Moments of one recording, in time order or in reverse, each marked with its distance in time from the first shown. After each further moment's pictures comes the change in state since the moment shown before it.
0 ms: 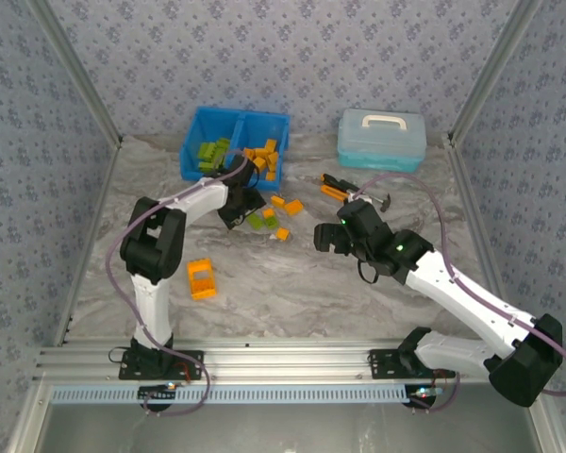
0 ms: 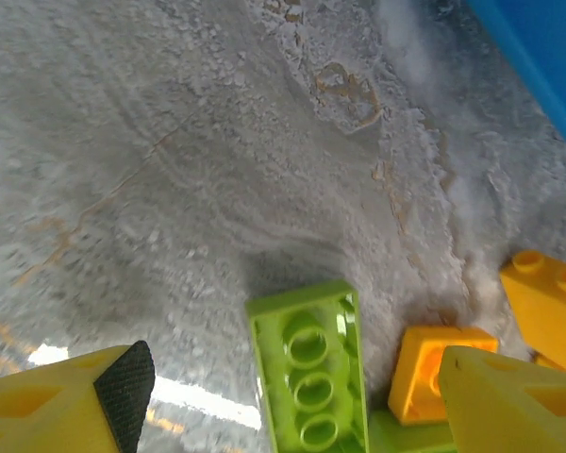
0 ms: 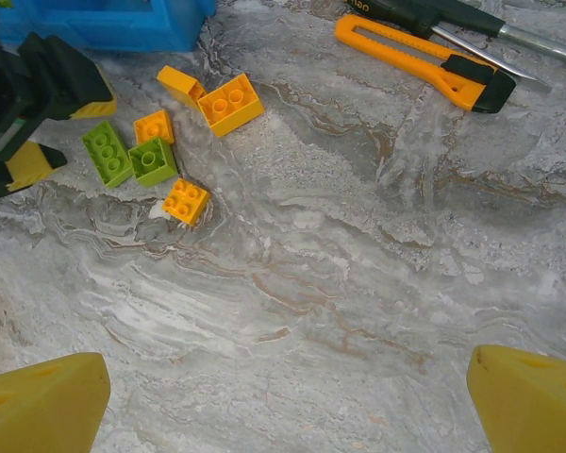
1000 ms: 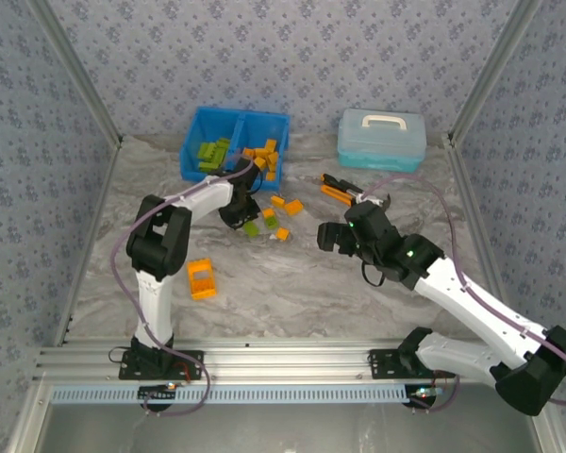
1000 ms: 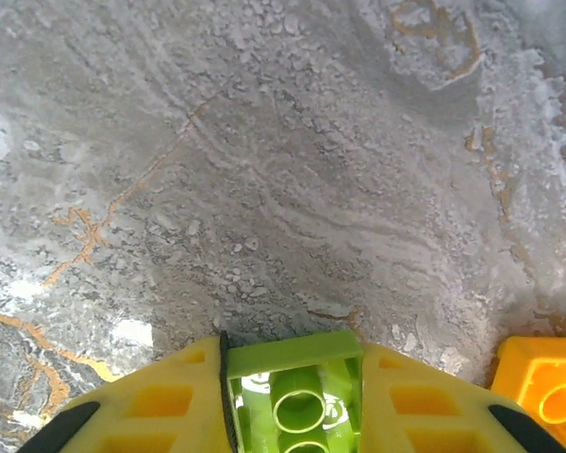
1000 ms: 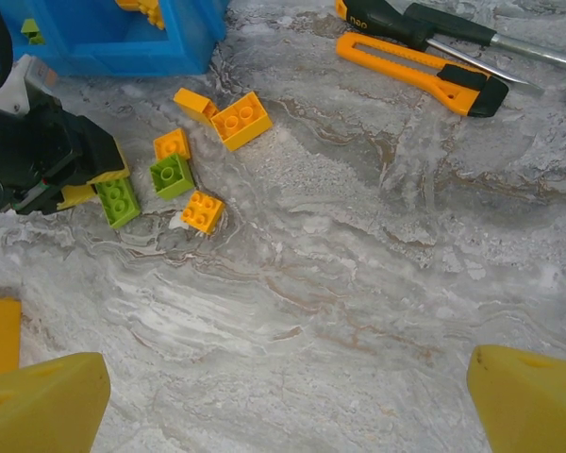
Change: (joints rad) left arm -0.015 0.031 0.036 -0.143 -0.018 0.069; right arm 0.008 -0.072 -0.002 -0.022 0.001 0.036
